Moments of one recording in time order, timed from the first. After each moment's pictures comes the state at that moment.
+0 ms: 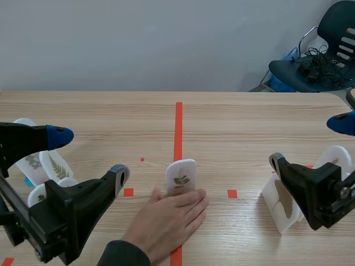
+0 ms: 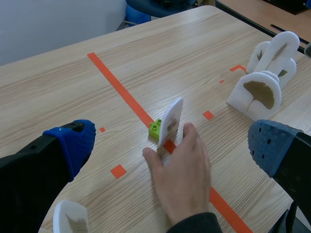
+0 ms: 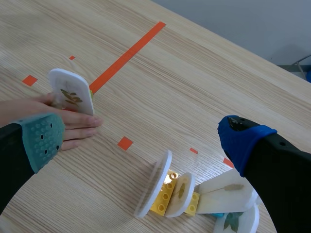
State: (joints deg) left arm 45.0 -25.9 -3.7 125.9 -20.7 -25.5 4.5; right arm -44.7 30.6 15.0 122.5 18.0 23.0 -5.3
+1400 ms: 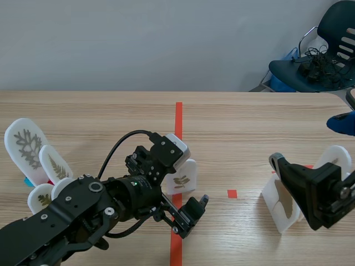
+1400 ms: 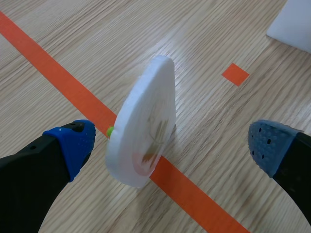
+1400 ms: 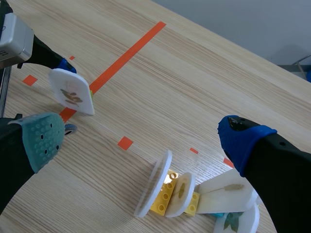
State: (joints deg) left arm 0.0 -7.6 27.9 70.0 5.0 -19.5 2.3; right arm -44.7 30.6 15.0 122.5 17.9 23.0 -5.3
